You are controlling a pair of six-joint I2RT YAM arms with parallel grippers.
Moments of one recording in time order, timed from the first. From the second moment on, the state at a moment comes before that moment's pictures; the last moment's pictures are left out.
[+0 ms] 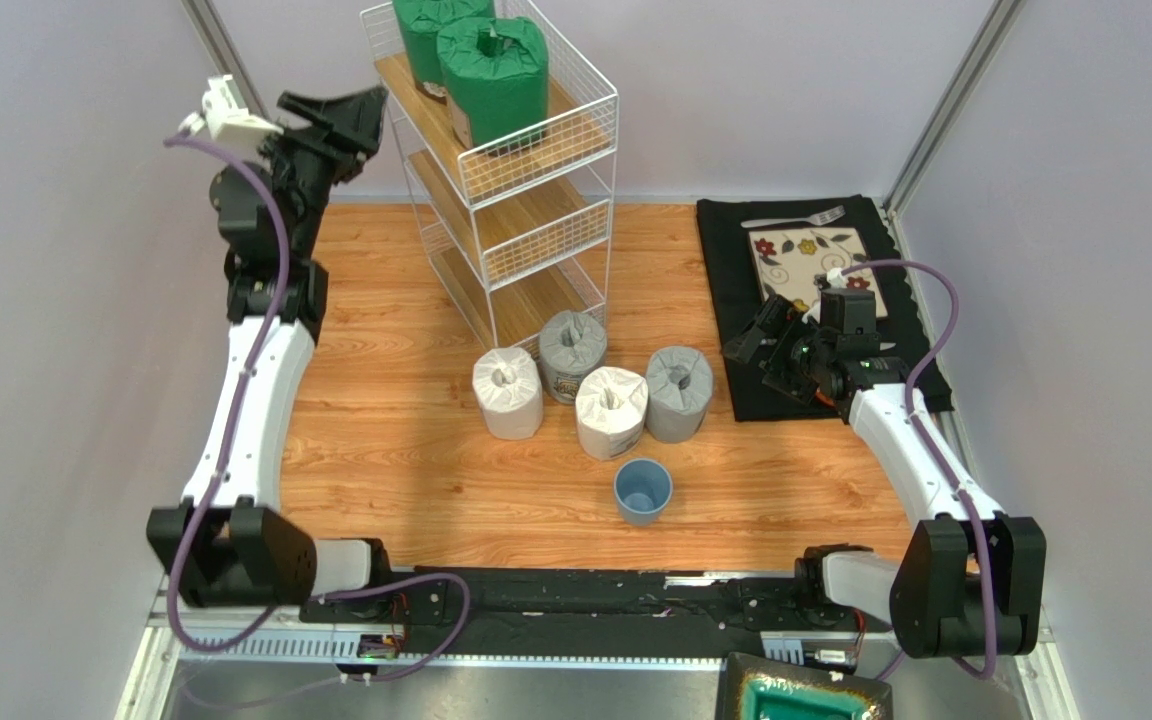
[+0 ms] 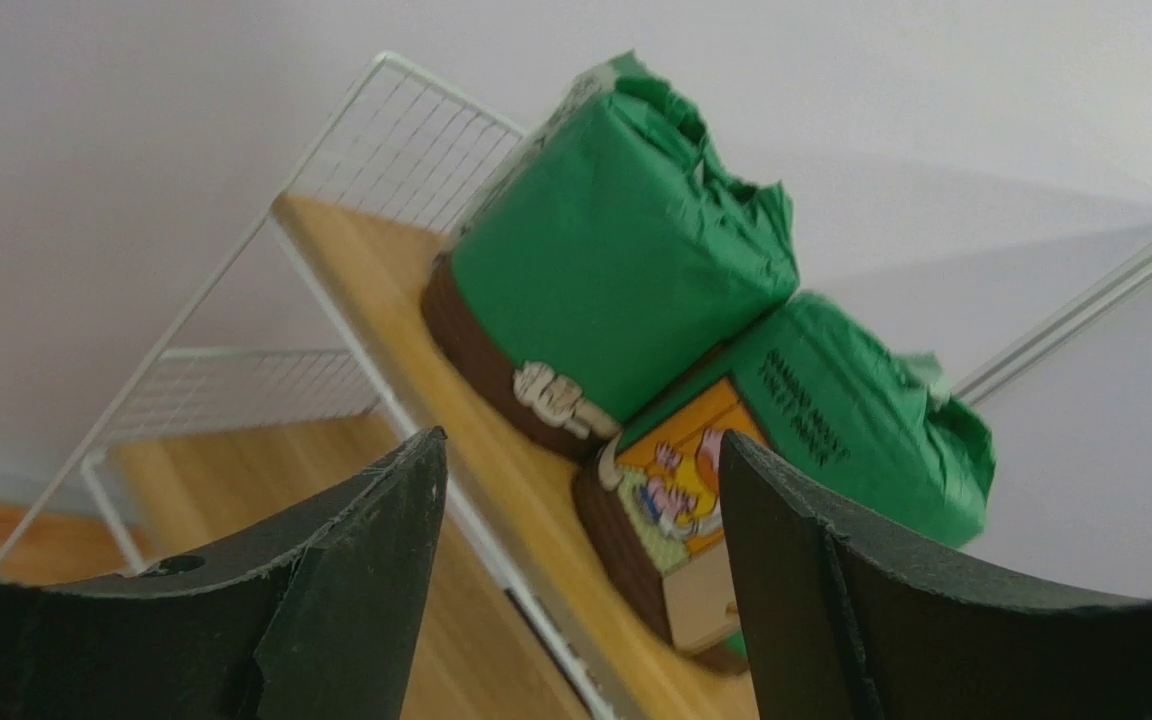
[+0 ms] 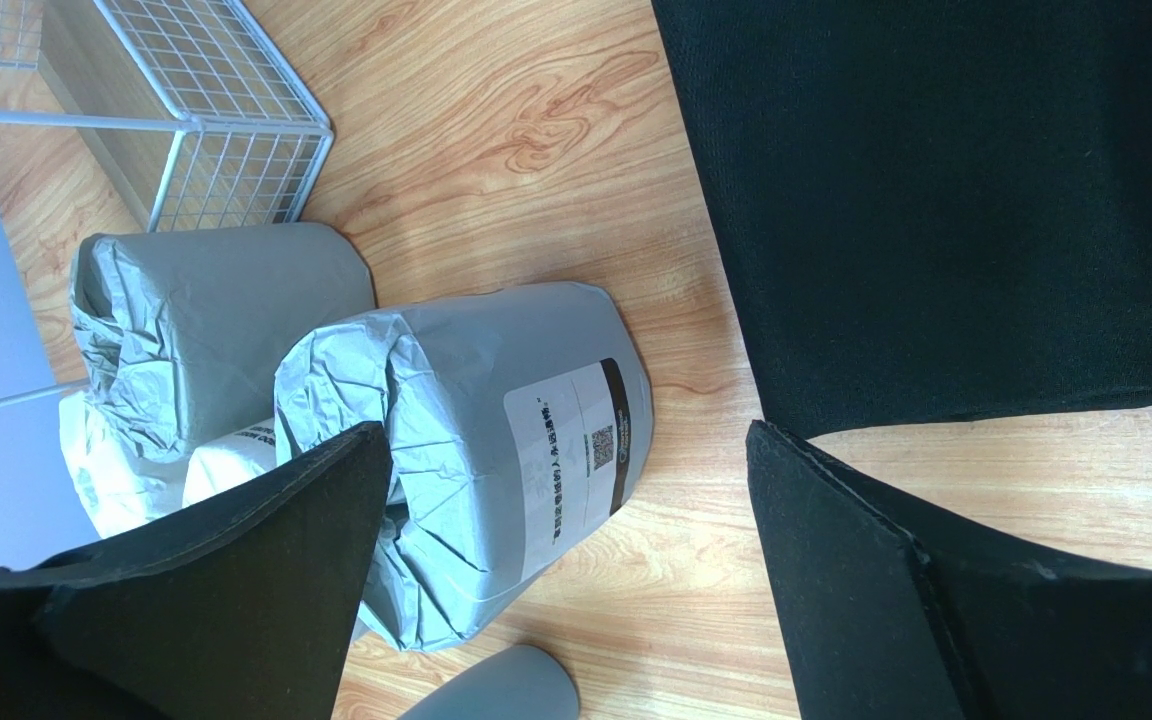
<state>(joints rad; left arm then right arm) 0.02 1.34 1.39 0.31 0.19 -0.88 0.04 1.20 0.82 -0.39 -0.28 0.61</state>
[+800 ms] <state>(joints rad) -0.15 0.69 0.67 -0.24 0.20 -0.72 0.04 1.20 0.82 -0.38 -0.30 0.61</state>
